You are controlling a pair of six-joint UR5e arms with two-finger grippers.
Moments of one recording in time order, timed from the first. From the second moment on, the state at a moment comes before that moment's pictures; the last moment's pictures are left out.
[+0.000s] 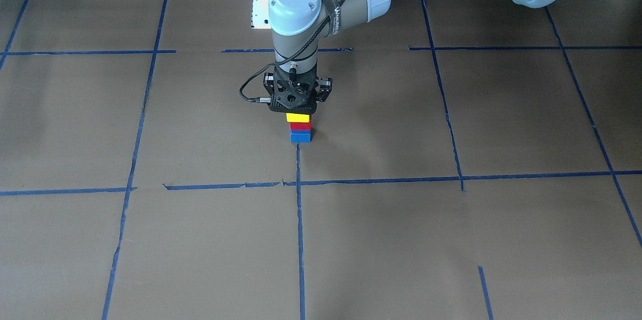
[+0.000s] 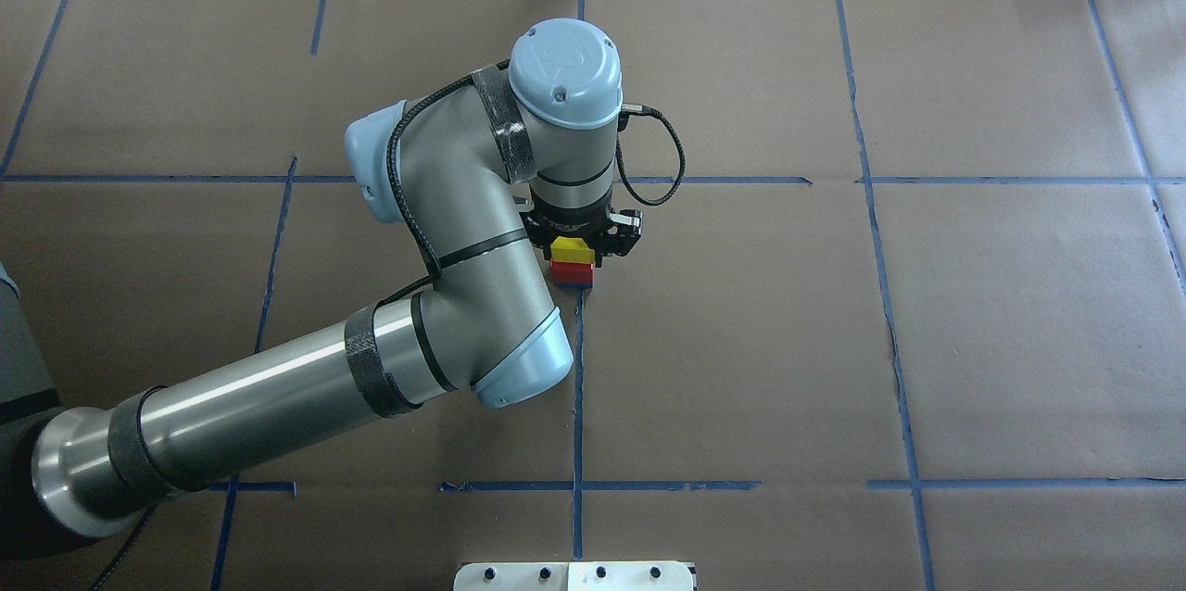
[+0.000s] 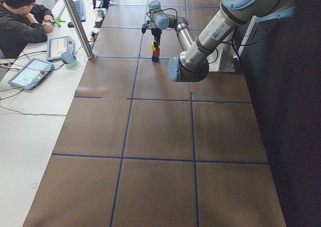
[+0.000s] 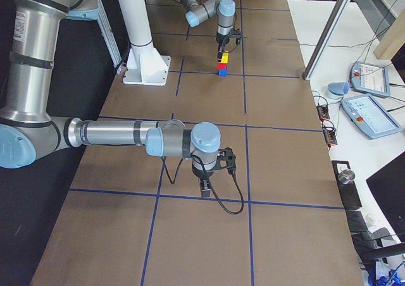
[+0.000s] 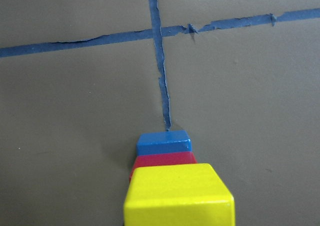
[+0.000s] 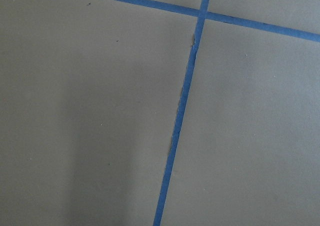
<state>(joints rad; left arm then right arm) -0.55 -2.54 -1.46 -1.42 -1.99 -1.04 1.53 -1.80 1.84 -1.61 2.35 -0.17</state>
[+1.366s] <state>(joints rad) -0.60 -2.53 -1.54 -1.40 -1.99 -1.03 1.53 -1.80 1.84 -1.61 2.35 -0.17</state>
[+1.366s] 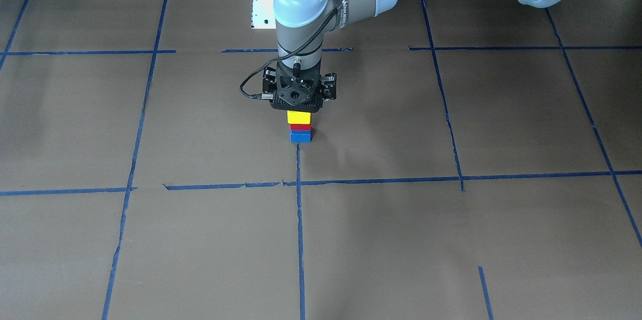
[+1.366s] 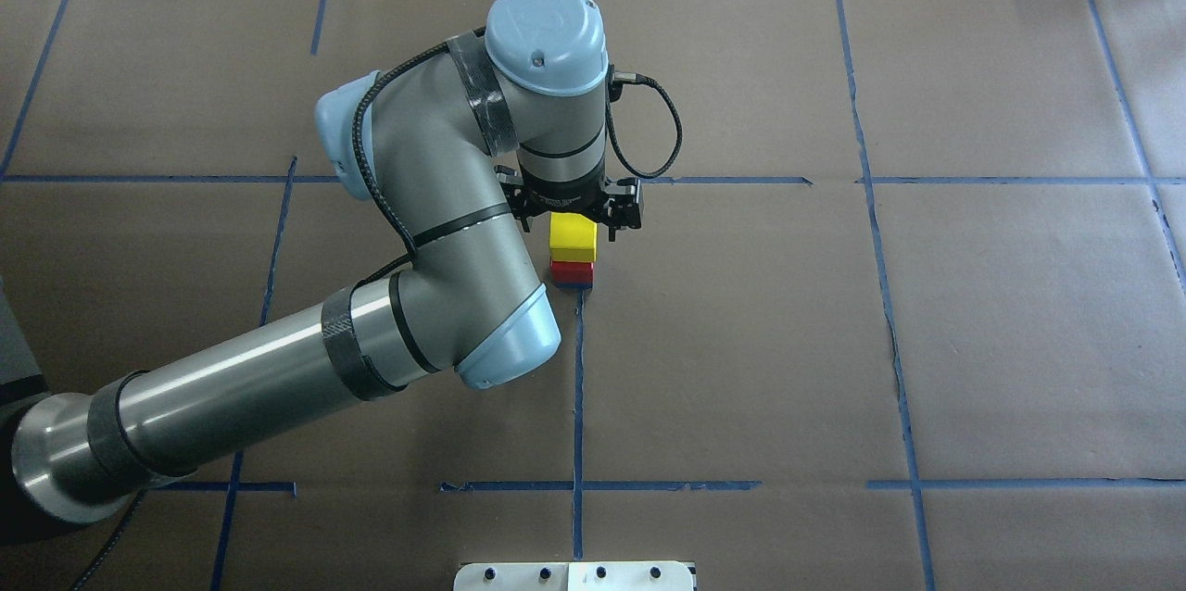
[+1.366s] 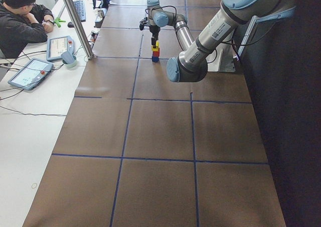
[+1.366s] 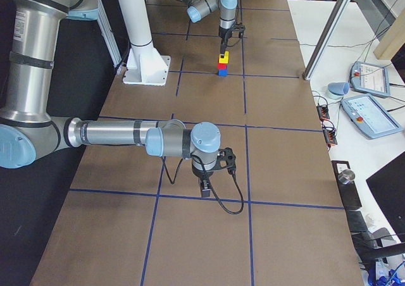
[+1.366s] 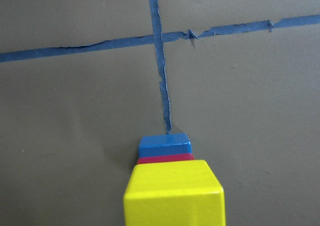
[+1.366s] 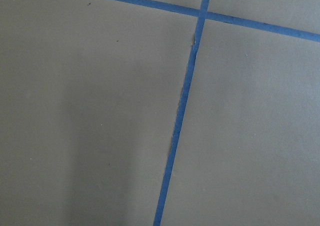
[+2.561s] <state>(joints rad) -1.27 -1.77 -1.83 -1.39 -2.33 0.01 1.53 -1.80 1.83 -1.61 2.34 -0.16</state>
